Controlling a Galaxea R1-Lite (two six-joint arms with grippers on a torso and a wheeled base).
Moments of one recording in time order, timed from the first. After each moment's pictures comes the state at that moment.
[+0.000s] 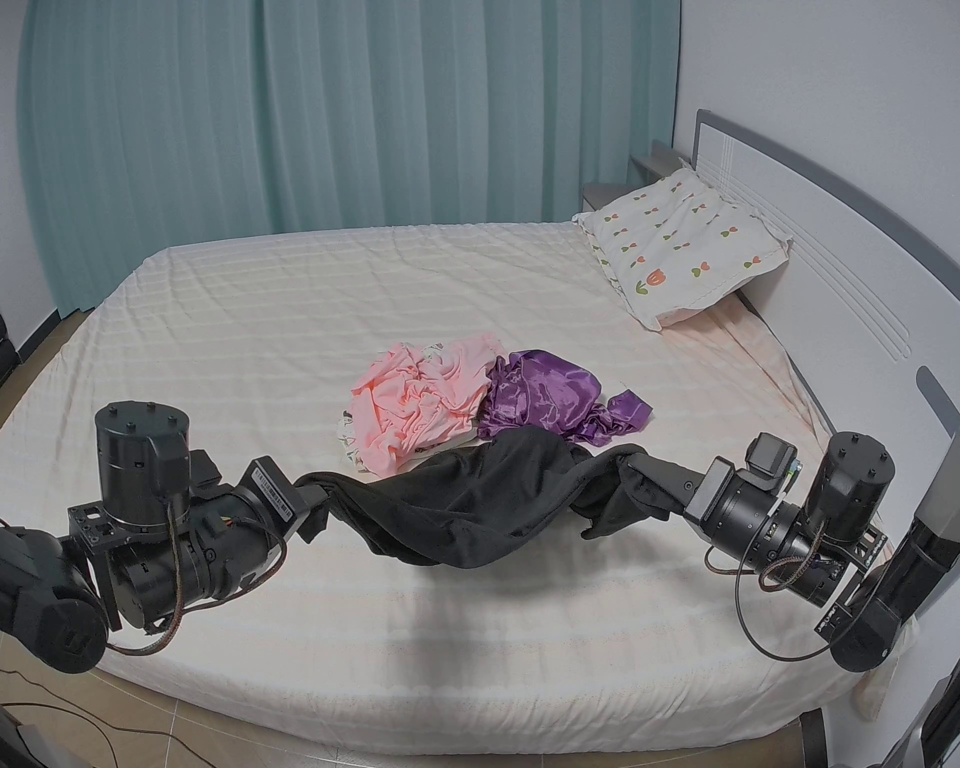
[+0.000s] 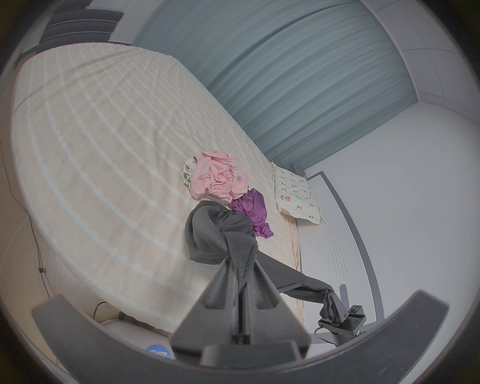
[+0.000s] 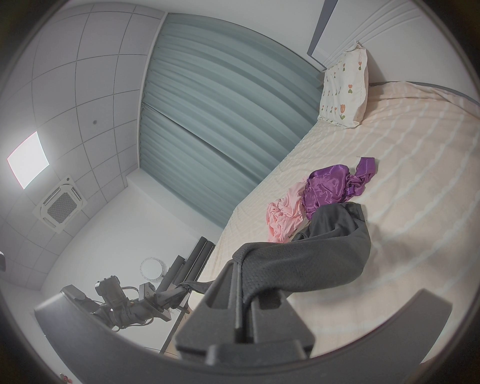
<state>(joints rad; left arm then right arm) -0.48 1.53 -0.51 -0.61 0.09 -1.02 0.50 1.92 -0.36 -1.55 0.18 0.84</state>
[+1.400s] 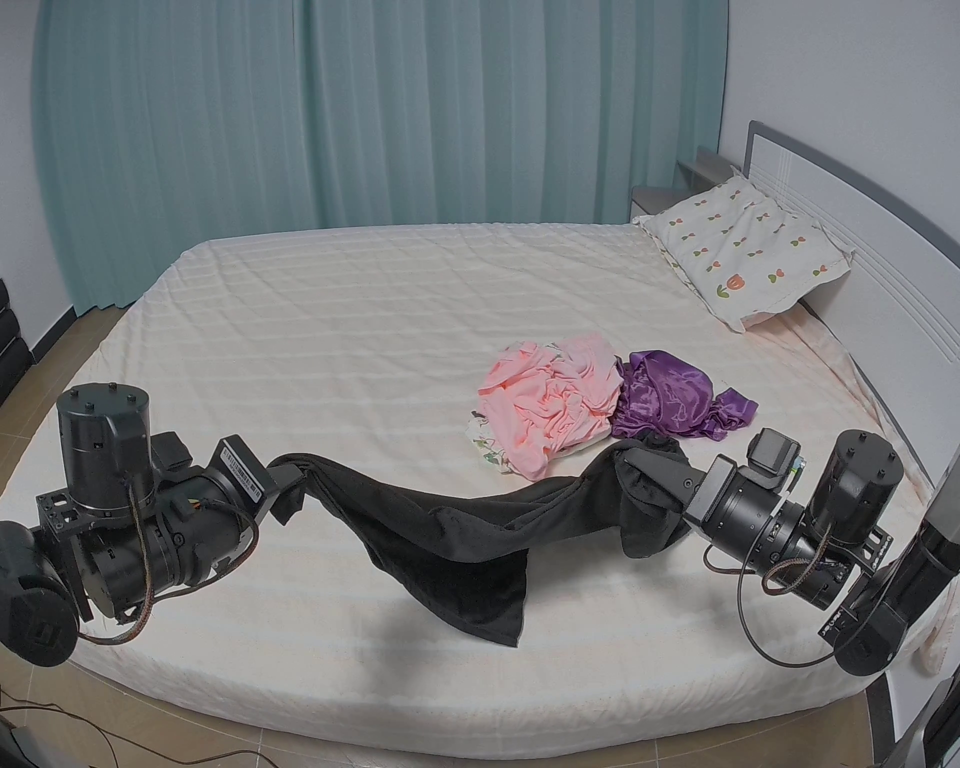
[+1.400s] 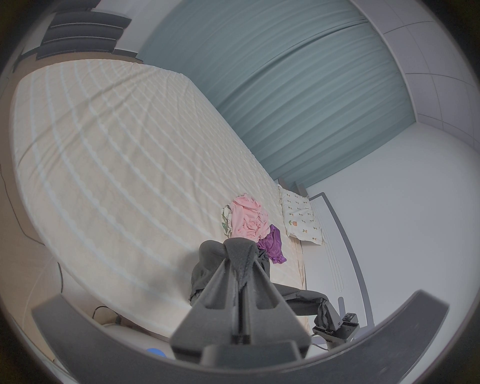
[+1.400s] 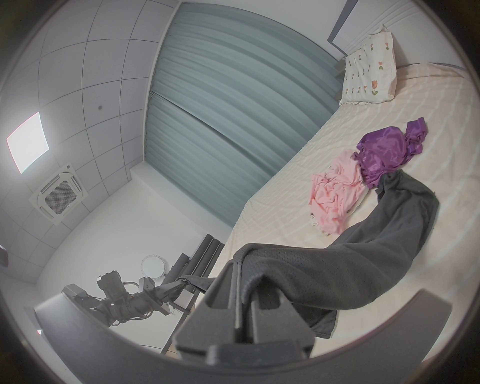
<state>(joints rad) -0.46 1.47 -0.52 -0.59 0.08 -1.01 0.53 1.89 -0.36 -1.55 0.18 0.83</state>
